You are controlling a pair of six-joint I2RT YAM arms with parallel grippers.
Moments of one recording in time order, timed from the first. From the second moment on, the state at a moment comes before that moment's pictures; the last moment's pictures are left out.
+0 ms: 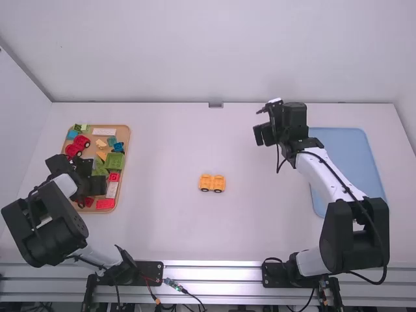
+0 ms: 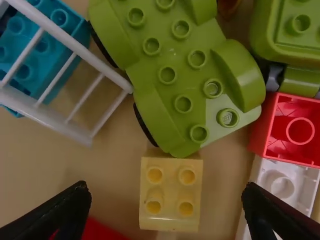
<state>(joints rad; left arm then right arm) 0.69 1.64 0.79 -0.30 0.14 0.49 0.14 1.58 1.07 -0.18 -0.09 -0.25</state>
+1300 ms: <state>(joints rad) 0.69 1.64 0.61 0.01 0.16 0.48 0.14 1.46 1.07 -0.29 -0.12 -0.27</state>
